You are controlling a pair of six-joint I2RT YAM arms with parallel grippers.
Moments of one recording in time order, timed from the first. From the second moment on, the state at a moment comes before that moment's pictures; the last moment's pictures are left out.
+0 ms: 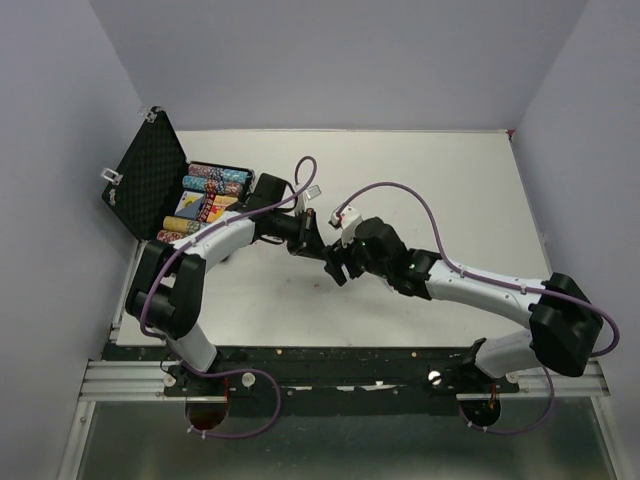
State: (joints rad) left arm -0.42 1.65 1.06 -0.34 0.98 -0.47; right arm 0.91 1.40 0.86 -0.03 0.07 0.09
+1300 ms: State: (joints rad) left arm 0.37 1.62 1.18 -0.31 0.56 -0.44; right arm 0.91 1.16 0.70 0.06 0.17 0.09
